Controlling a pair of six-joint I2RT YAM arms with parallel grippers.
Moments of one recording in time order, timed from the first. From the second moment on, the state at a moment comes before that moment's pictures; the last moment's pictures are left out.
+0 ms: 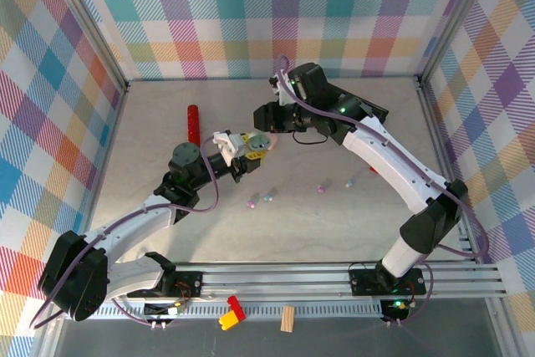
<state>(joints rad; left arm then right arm) -0.55 1.14 0.60 0.56 0.49 0.11 0.72 1.62 1.75 -0.76 -0.36 0.55</state>
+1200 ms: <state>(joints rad) -0.55 1.20 0.58 0.89 0.51 -0.14 0.61 1.42 1.24 -0.12 -0.81 1.03</state>
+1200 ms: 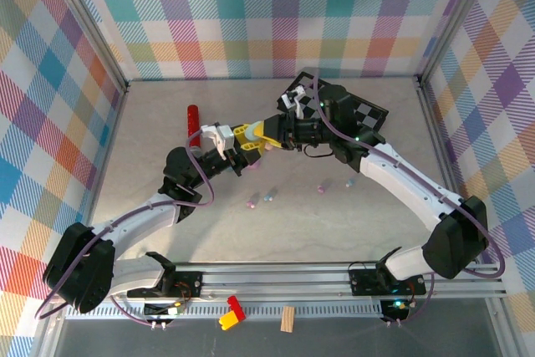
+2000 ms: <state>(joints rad) -0.53 1.07 0.72 0.06 0.28 0.15 0.37 1.69 0.97 -0.11 -0.46 0.96</state>
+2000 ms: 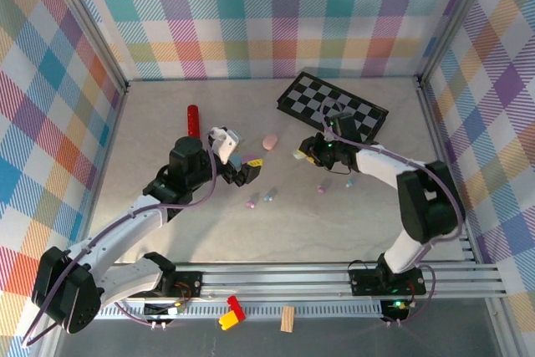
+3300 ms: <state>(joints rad) -0.39 1.92 1.48 -0.88 0.08 0.68 0.31 1.40 0.84 -0.28 -0.26 0.83</state>
